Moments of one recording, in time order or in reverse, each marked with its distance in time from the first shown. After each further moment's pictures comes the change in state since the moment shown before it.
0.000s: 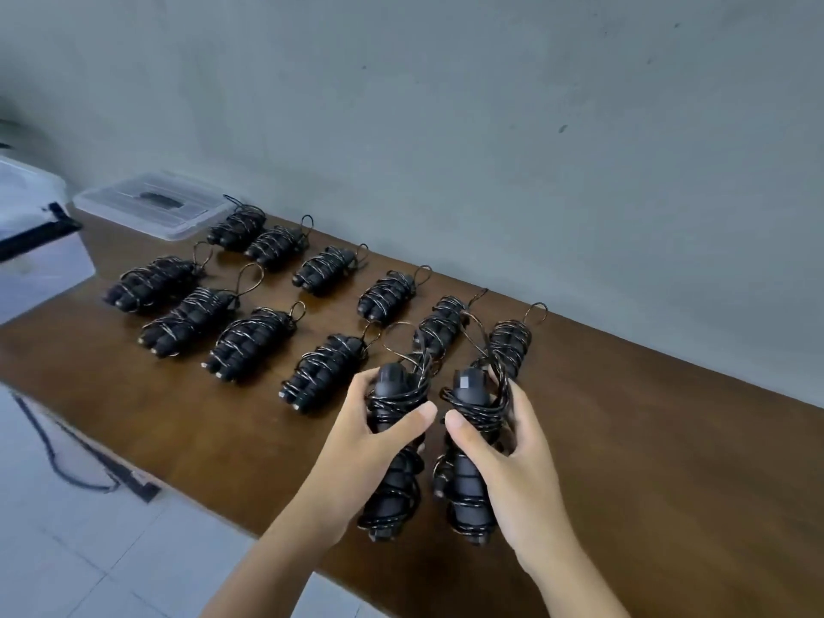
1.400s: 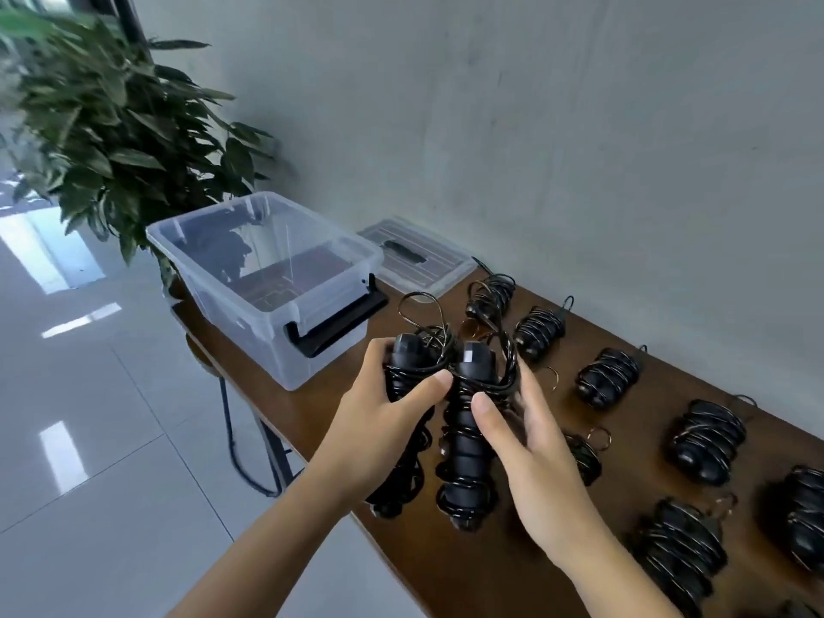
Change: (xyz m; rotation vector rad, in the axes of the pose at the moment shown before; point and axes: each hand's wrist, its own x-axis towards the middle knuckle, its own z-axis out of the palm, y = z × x) left_hand 0.075 0.116 -0.409 0.153 0.293 0.148; right_hand 0.125 -0.064 0.418 -0.055 -0.439 -0.094
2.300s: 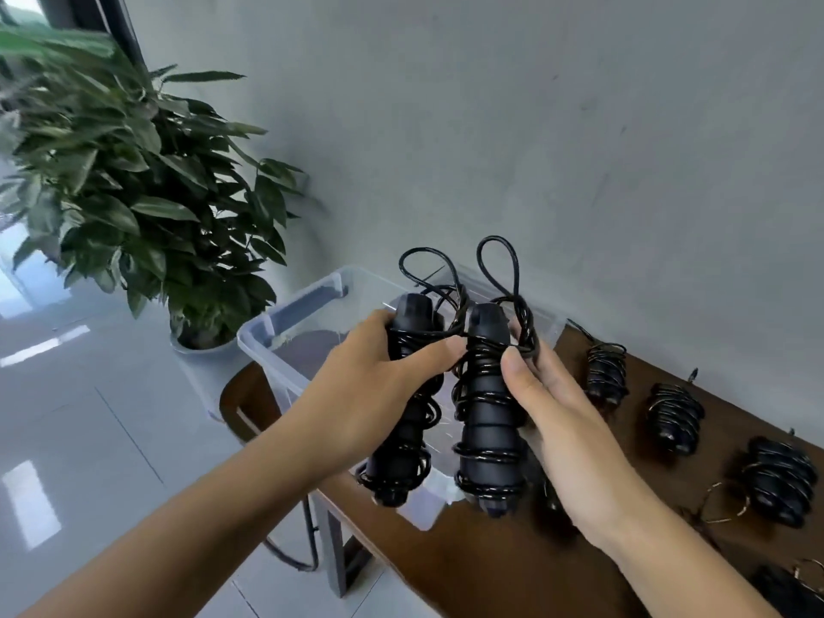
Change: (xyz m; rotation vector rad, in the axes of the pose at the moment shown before) left_hand 0.146 0.080 -0.256 0.116 -0.112 -0.003; right_hand 0.180 -0.096 0.206 0.123 -0.049 -0.013
